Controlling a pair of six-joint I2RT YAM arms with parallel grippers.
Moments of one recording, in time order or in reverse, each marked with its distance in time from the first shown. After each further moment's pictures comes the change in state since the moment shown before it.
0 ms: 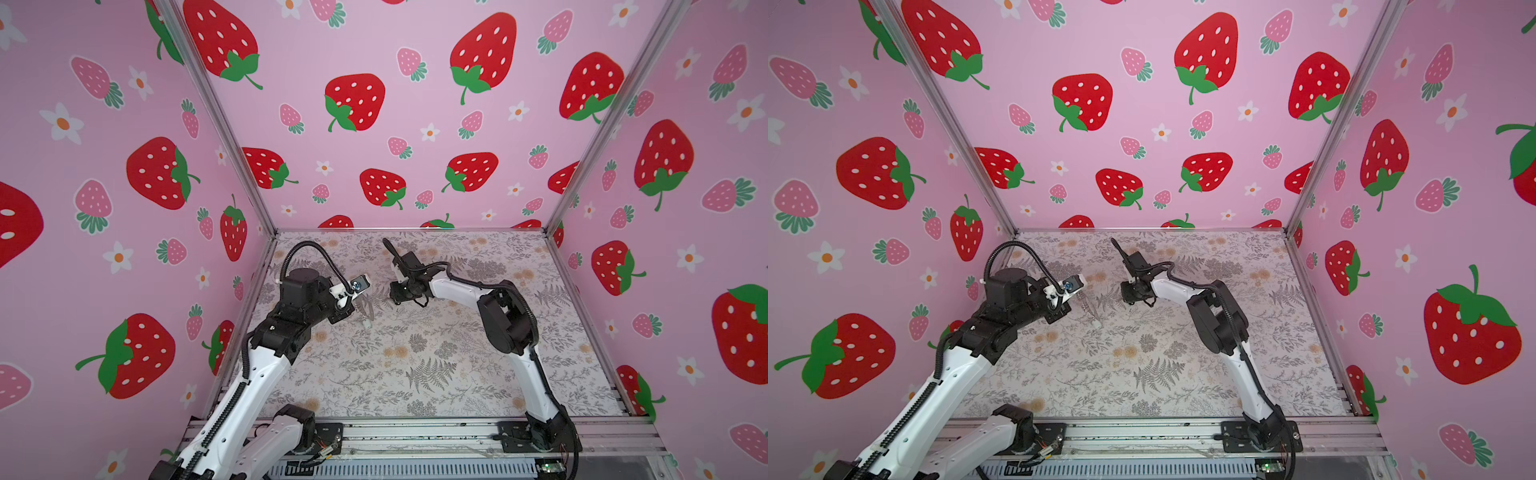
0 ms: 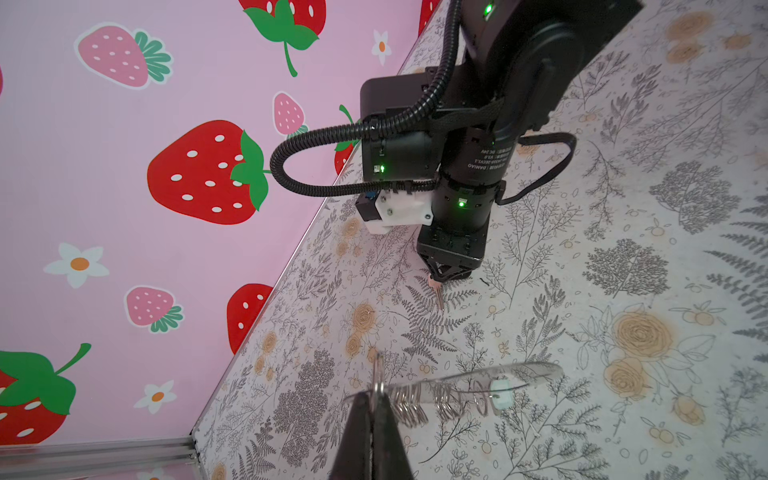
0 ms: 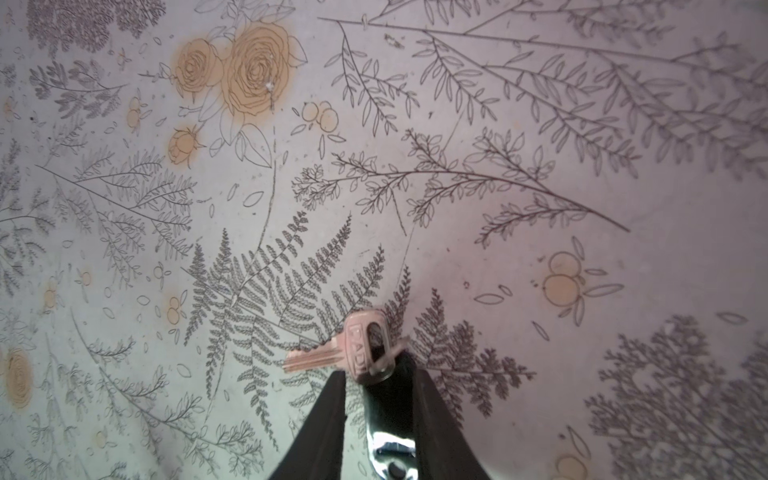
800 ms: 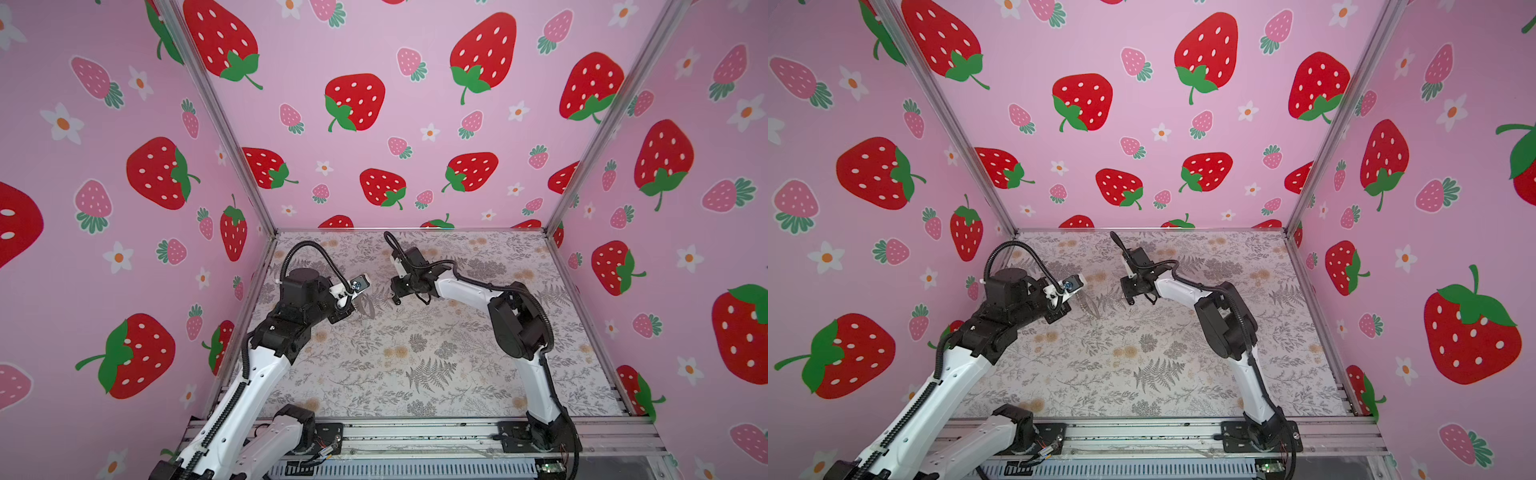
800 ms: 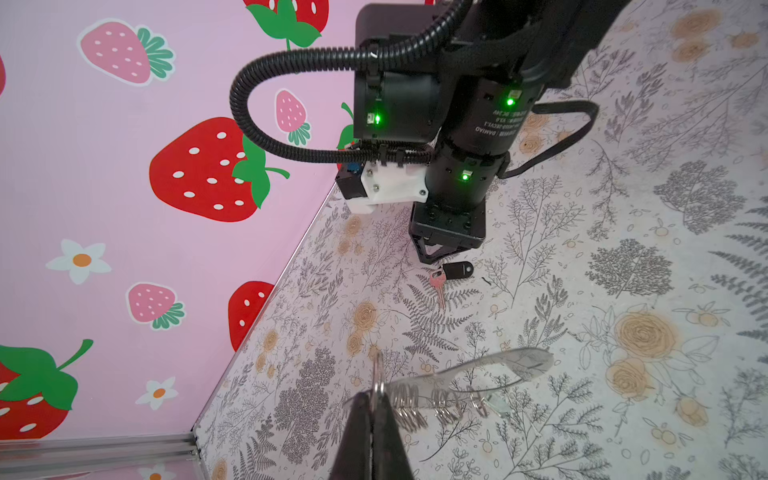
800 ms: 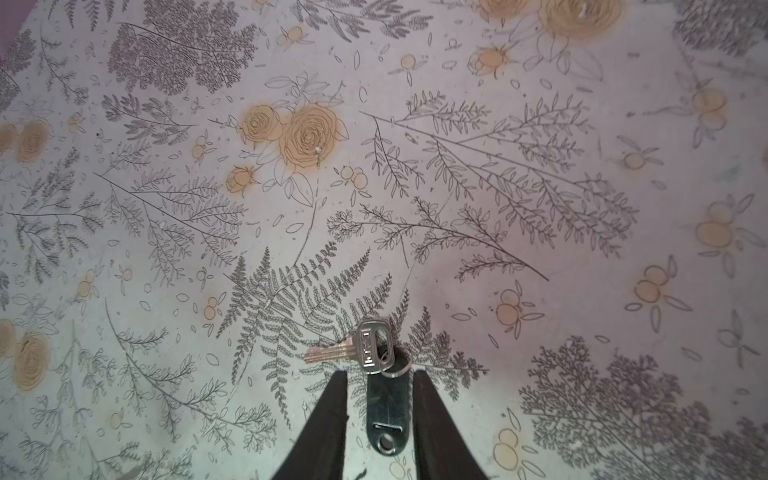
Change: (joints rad) left arm 0.000 0.000 0.000 0.001 -0.007 -0.005; right arm 0.009 -0.087 -0.051 0.045 0.048 -0.105
